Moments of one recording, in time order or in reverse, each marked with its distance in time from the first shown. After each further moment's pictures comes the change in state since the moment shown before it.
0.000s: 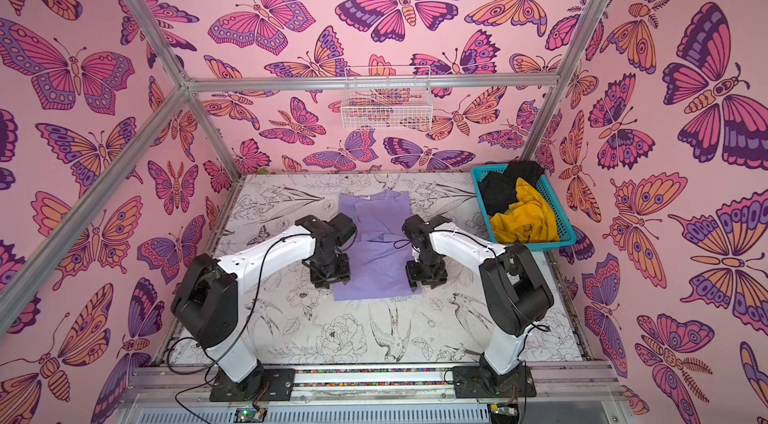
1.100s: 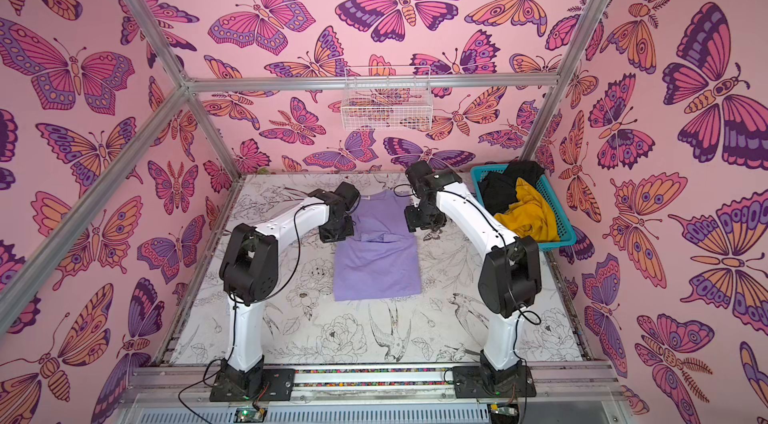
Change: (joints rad) left arm 0.166 0.386 0.459 0.147 -0.320 0.217; right arm -0.110 0.138 0.601 -0.148 0.143 -0.153
